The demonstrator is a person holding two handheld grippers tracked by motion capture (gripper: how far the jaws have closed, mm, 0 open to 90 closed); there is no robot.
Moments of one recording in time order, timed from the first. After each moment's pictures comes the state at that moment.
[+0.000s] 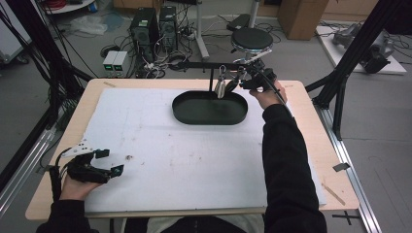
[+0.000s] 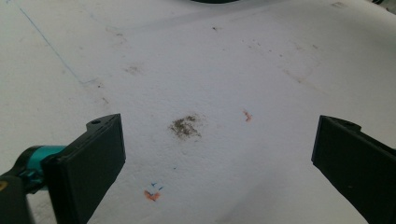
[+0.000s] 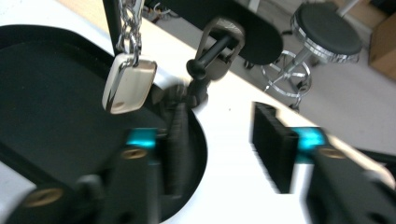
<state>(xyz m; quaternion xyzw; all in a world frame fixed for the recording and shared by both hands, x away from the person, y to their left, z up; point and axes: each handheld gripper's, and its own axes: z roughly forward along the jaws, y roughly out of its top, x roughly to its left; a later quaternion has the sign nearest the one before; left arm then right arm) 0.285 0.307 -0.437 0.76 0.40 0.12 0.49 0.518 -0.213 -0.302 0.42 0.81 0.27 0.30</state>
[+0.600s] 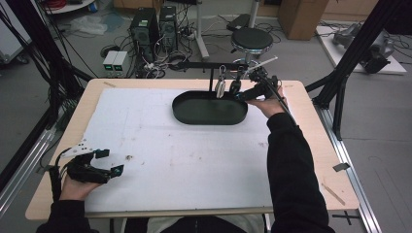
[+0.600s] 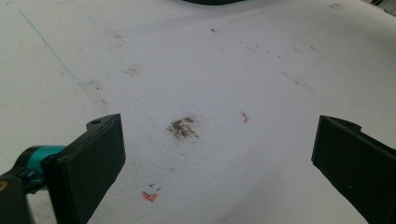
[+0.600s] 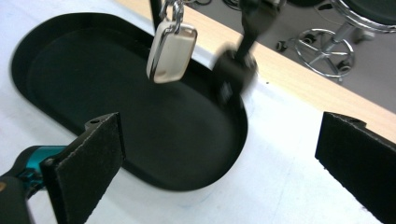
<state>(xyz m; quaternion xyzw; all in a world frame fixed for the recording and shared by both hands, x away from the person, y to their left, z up) 0.284 0.306 -0.436 0.76 0.40 0.12 0.50 0.492 -0.224 -0.309 0.43 0.82 0.31 0.22</state>
